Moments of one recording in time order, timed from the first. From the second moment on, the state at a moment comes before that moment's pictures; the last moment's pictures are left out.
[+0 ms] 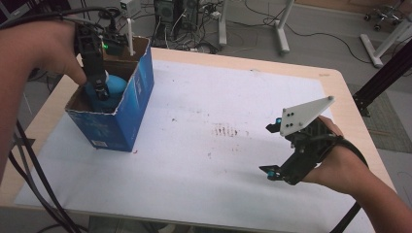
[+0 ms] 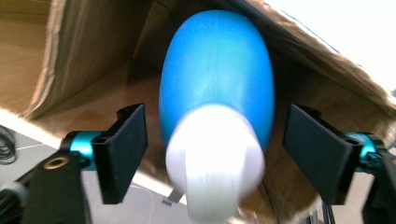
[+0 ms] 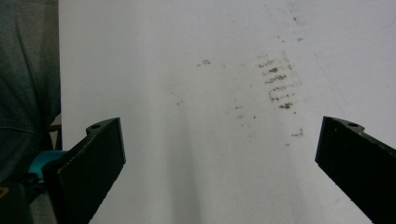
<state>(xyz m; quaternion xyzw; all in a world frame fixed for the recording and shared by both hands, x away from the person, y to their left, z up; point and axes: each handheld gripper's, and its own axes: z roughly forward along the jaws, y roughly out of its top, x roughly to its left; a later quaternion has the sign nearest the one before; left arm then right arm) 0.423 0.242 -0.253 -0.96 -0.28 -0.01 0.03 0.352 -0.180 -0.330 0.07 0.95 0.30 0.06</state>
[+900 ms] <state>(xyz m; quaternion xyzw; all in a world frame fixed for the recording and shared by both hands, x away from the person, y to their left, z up) 0.408 0.150 -0.219 -0.99 -0.12 0.01 -0.02 0.429 -0.207 -0.284 0.04 1.00 0.08 0.02</state>
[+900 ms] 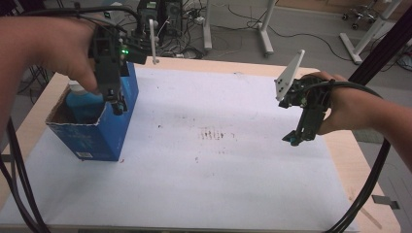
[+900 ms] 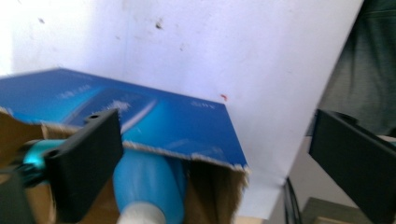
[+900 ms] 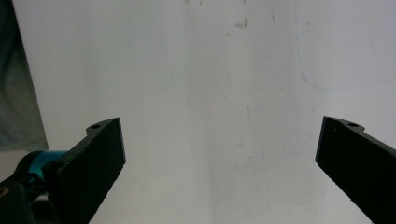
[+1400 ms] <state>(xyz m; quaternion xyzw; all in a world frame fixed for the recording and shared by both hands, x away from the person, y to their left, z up) 0.411 0.132 -0.228 -1.00 -0.09 -0.01 -0.02 0.439 -0.204 -0.297 0.01 1.00 0.00 0.02</state>
